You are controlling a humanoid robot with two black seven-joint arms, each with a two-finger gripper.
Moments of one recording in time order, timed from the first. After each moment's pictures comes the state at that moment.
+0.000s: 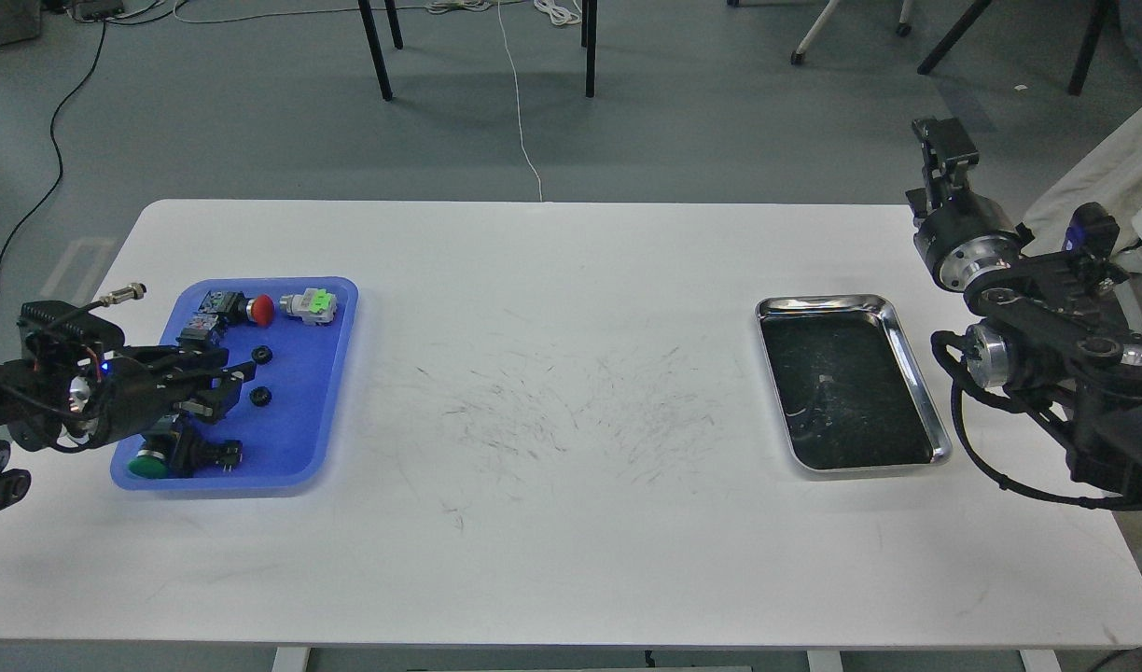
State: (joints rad) left arm -0.93 0.77 0.31 -0.78 1.27 0.23 -0.49; right arm 0.88 -0.47 0.30 0.80 -0.30 -0.31 0.35
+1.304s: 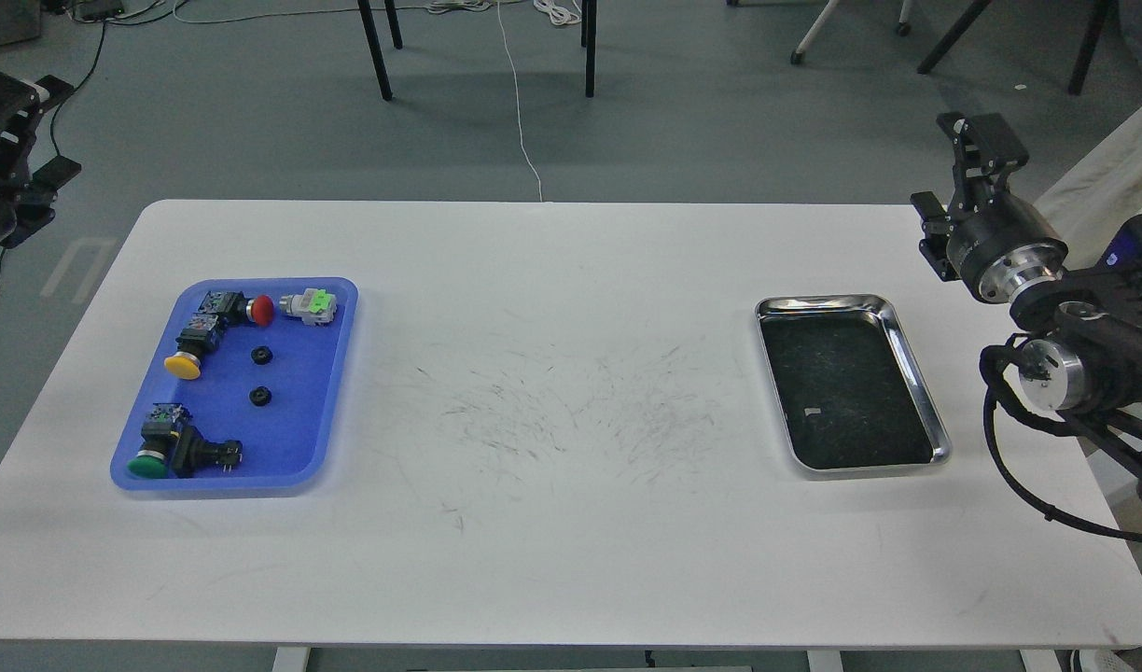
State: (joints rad) left arm -0.96 0.85 -0.17 -0.66 0.32 -0.32 -0.49; right arm 0.77 -0.68 0.42 1.15 -0.23 -0.25 0.34
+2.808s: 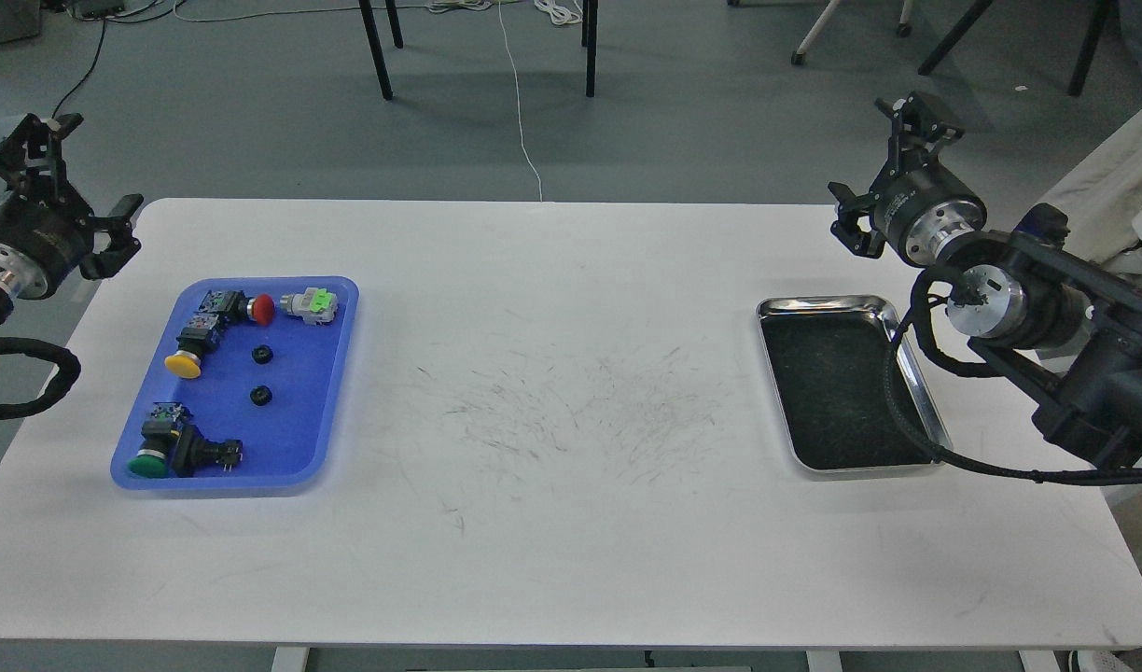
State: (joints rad) left arm -0.83 0.58 -0.48 -0.39 -0.07 -0.49 -0.29; right arm 0.90 -0.49 0.46 0.97 0.11 -0.16 0.19
